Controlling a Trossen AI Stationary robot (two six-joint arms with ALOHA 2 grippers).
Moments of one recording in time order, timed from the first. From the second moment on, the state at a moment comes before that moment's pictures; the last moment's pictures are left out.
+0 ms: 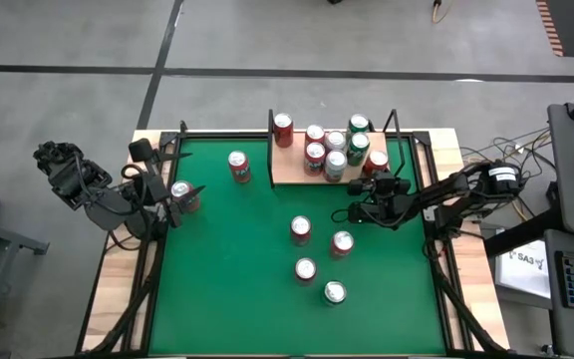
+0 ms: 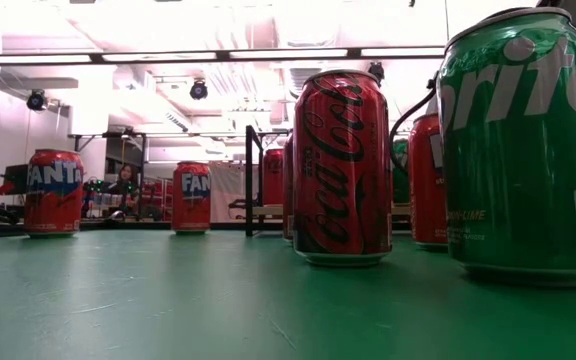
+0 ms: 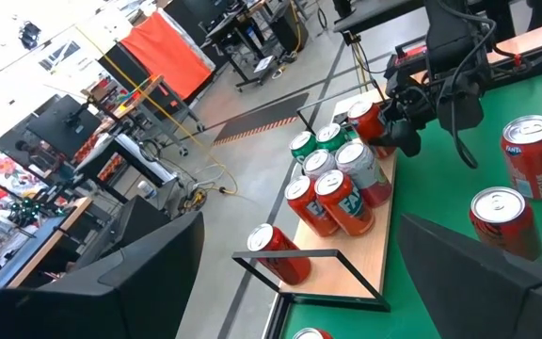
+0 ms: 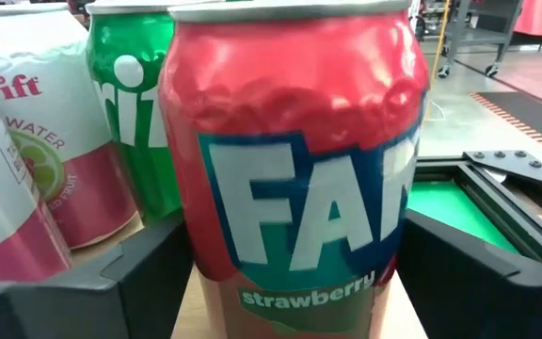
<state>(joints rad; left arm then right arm) -0.64 0.98 1.43 -1.04 -1.14 0.04 -0.05 1.53 0.47 -0.13 1.34 1.25</state>
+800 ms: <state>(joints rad) -0.64 0.98 1.43 -1.04 -1.14 0.03 -0.06 1.44 0.54 -0.18 1.33 1.11</state>
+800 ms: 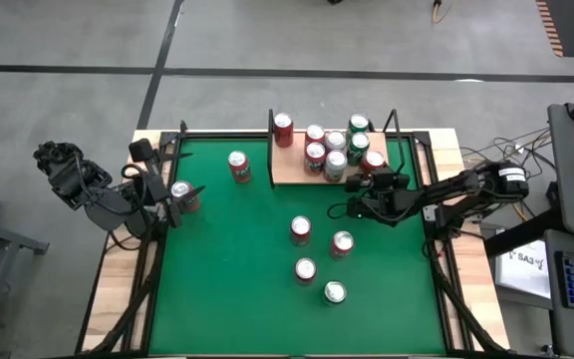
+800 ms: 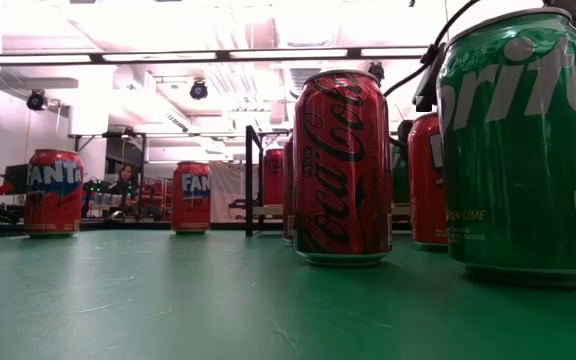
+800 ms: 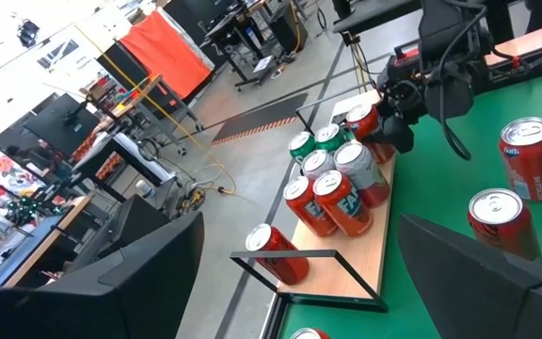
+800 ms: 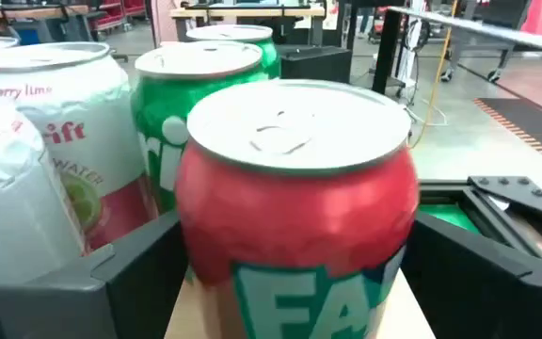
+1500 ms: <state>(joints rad) -0.64 0.98 1.43 -1.04 -1.14 0.01 -0.06 1.10 0.54 -0.20 1.31 0.84</state>
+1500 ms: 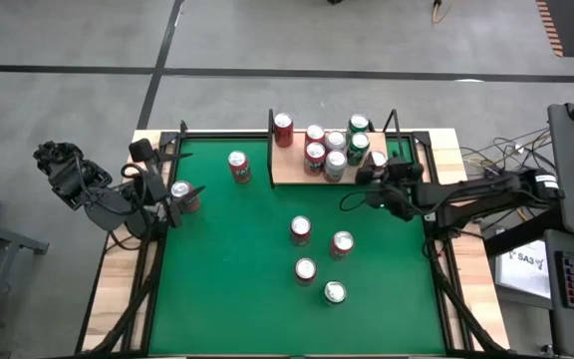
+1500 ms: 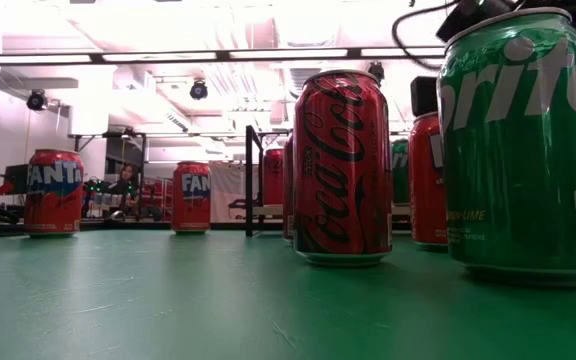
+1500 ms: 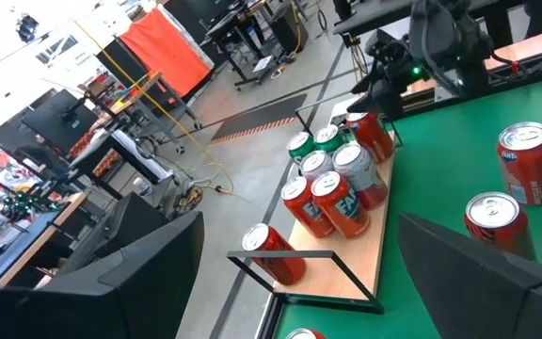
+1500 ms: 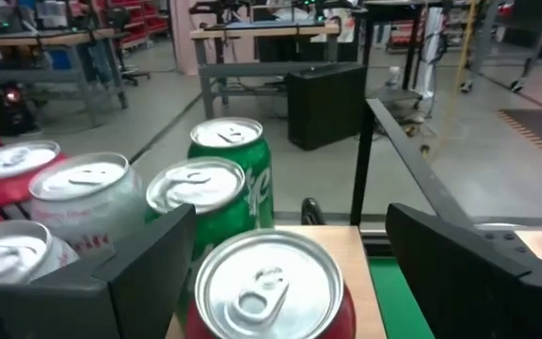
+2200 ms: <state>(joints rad) -0.69 1.01 1.05 -0.56 -1.09 -0.16 -0.06 0.99 0.98 -0.59 0.78 0.63</state>
